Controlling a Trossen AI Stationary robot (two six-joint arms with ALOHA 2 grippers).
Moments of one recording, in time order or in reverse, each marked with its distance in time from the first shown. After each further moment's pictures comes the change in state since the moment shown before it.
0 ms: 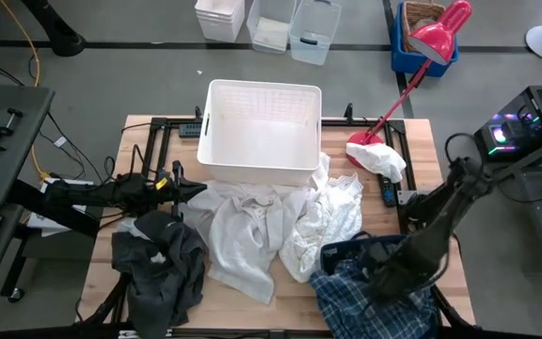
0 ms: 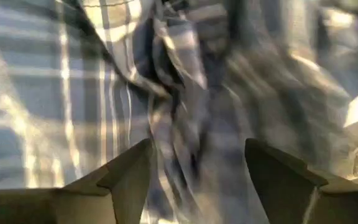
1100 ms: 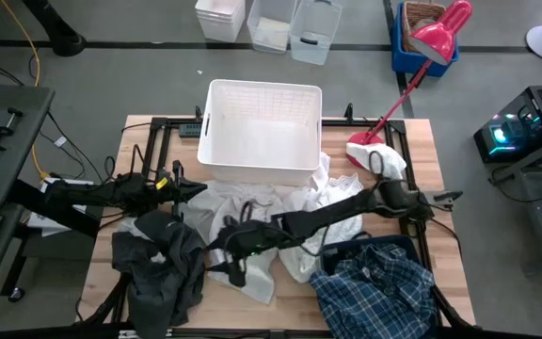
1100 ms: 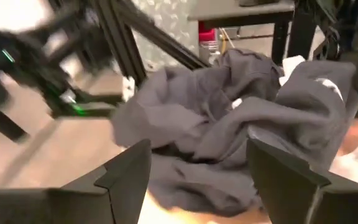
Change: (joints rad) left arm 0.000 0.000 0.000 0.000 0.000 0.000; right arm -0.556 0.709 0.490 1.394 0.284 -1.552
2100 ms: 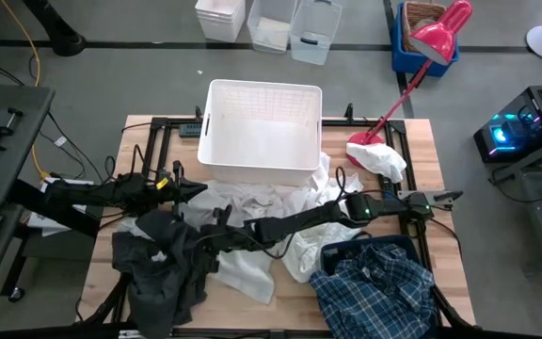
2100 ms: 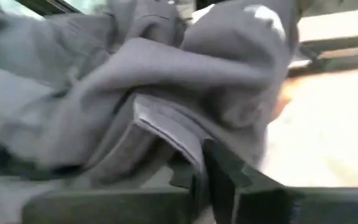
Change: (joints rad) left arm 0.000 0.004 0.000 0.000 0.000 0.000; right arm -0.056 0.353 0.345 -0.090 0.253 0.002
